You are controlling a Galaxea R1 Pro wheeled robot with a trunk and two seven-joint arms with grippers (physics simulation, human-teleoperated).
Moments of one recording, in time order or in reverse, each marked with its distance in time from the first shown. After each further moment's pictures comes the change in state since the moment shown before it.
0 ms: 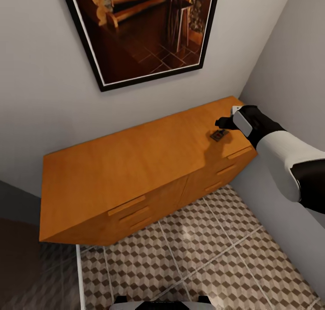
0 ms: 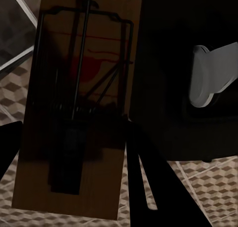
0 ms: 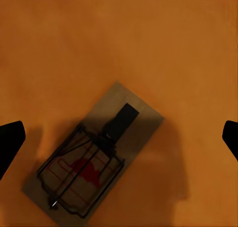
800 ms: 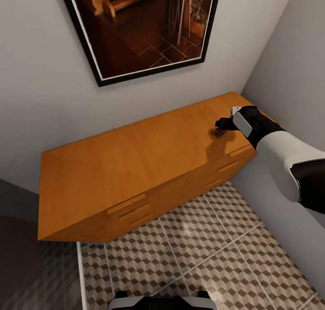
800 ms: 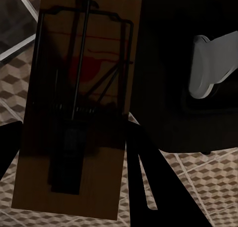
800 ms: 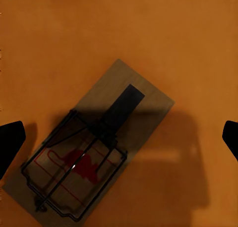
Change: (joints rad) left arm 0.000 0.000 0.000 0.000 0.000 0.000 0.000; right arm 0.000 0.001 0.000 0.008 0.000 -0.001 -0.001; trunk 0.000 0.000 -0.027
